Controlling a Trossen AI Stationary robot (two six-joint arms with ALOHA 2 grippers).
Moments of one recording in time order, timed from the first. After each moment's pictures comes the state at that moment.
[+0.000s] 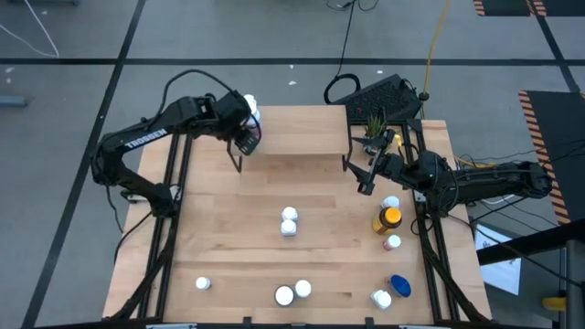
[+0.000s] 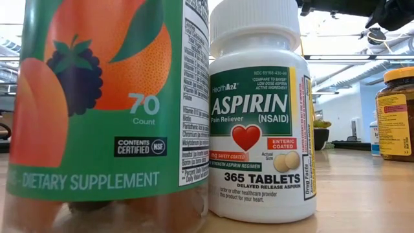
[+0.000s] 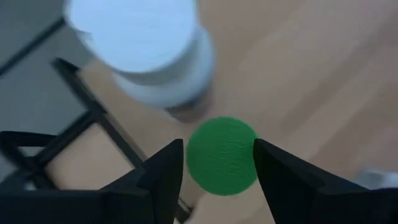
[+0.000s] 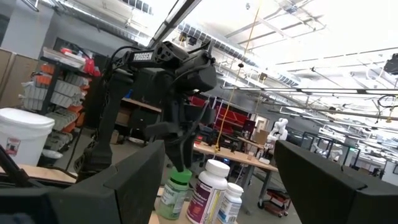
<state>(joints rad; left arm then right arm) 0.43 1.44 1.55 -1.17 -0.25 -0.32 -0.08 0.89 0.42 0.83 0.18 -0.41</state>
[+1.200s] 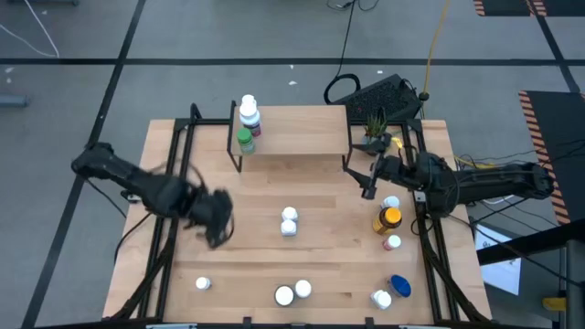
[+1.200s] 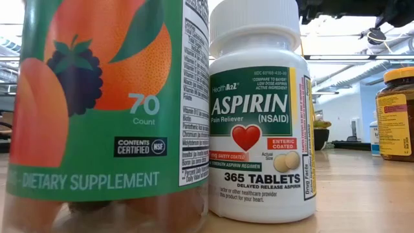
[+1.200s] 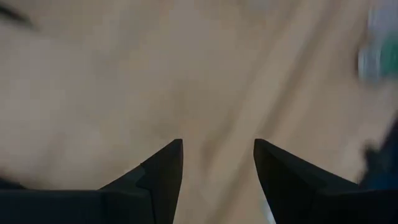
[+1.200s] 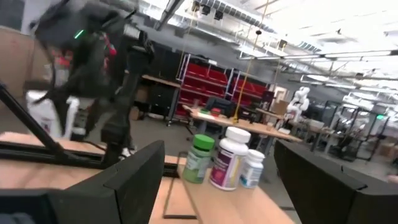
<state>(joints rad) -0.43 1.28 1.21 -1.26 -0.09 -0.91 -0.06 0.81 0.43 0.61 0.18 -0.30</state>
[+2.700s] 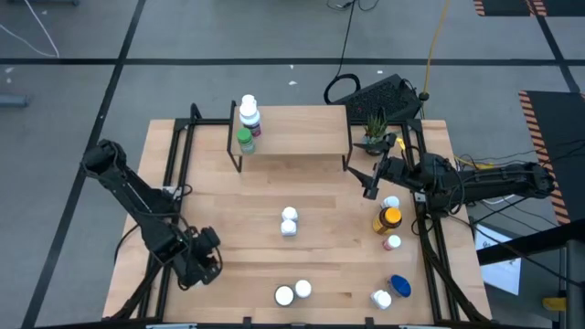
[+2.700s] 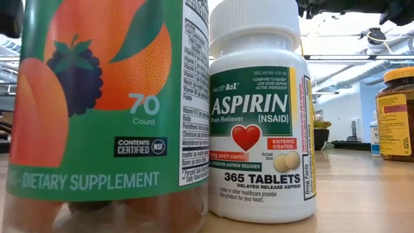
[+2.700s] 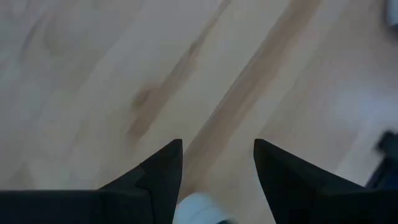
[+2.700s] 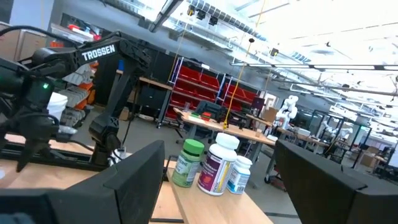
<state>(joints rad) -0.87 1.33 0.79 -0.76 -0.24 -1.49 -0.03 0.78 0.42 0.61 0.23 -0.38</state>
